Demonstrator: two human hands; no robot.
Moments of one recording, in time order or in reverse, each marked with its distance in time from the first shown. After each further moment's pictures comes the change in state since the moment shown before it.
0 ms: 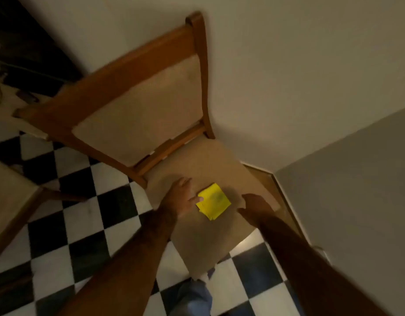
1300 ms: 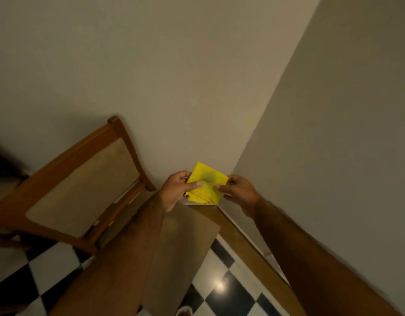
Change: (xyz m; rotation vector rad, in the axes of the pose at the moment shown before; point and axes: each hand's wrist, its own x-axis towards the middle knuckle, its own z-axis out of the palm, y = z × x) left_hand -0.065 0.263 -0.110 -0.928 -0.321 0.268; right_hand -0.201 0.037 -0.196 1.362 0.423 0.018
